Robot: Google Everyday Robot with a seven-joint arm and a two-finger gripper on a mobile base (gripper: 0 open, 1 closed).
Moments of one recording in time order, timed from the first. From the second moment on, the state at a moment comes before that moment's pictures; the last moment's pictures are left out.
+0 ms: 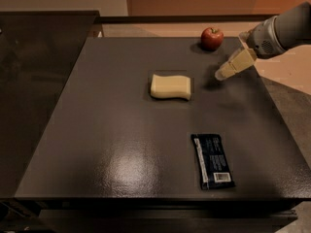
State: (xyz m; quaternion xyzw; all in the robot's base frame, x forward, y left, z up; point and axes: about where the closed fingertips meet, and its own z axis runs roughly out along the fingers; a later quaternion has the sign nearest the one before) arm 0.652 -0.221 0.893 -0.46 0.80 0.13 0.37
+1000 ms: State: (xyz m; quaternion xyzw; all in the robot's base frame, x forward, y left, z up) arm 0.721 -0.222 0.866 -0.42 0.80 0.14 0.40
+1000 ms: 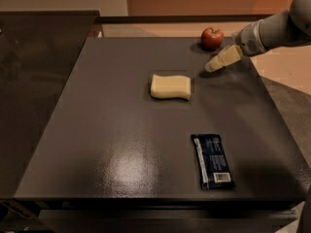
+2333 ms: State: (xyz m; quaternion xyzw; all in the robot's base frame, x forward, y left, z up) arm 0.794 -0.217 0.861 -0.38 0.80 0.15 0.43
